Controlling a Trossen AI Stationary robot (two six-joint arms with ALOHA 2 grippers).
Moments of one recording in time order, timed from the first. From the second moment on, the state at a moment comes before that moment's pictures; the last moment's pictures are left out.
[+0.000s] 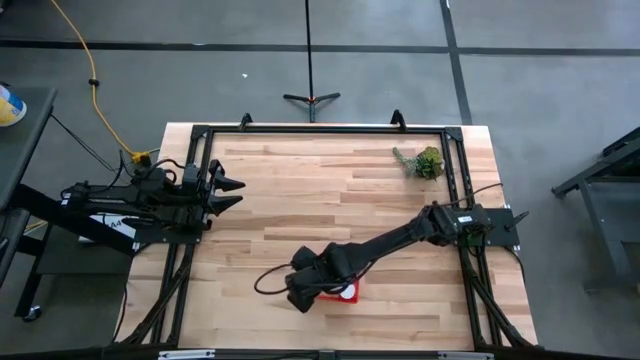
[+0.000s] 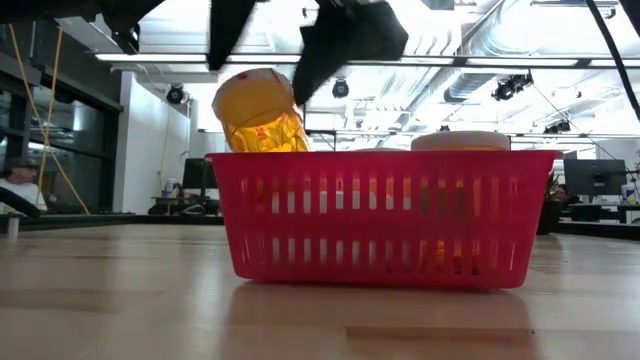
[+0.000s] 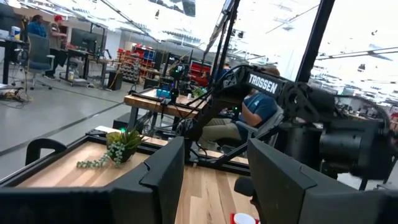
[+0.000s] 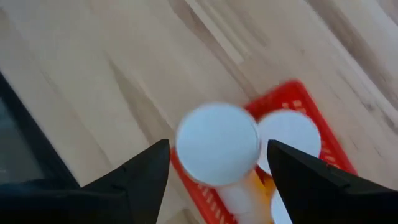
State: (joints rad) left arm -0.05 0.24 0.32 0.11 -0.08 -0.21; right arm 0.39 2.35 2.25 -1.13 0.15 1.07
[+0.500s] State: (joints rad) left arm -0.05 0.24 0.32 0.11 -0.07 -0.21; right arm 0.34 2.32 2.36 -1.10 0.28 0.83
